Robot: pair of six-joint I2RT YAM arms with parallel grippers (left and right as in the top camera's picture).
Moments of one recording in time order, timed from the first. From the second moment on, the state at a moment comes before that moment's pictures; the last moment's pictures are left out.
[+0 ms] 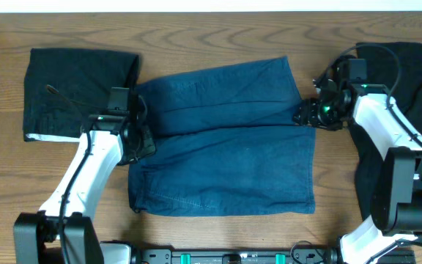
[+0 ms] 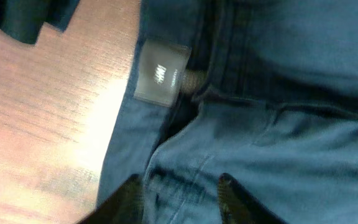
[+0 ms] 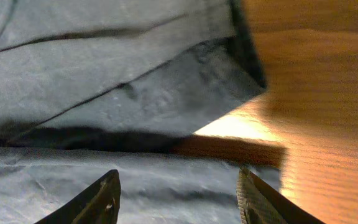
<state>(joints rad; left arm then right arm) -0.08 1.50 0.94 -0.83 0.02 -0.41 -0.01 1.81 1.17 -0.69 -0.38 0.12</state>
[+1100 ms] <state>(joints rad) 0.10 1.63 0.89 -0.67 0.37 -0.20 0.04 1.81 1.07 -0.59 -0.29 0.10</state>
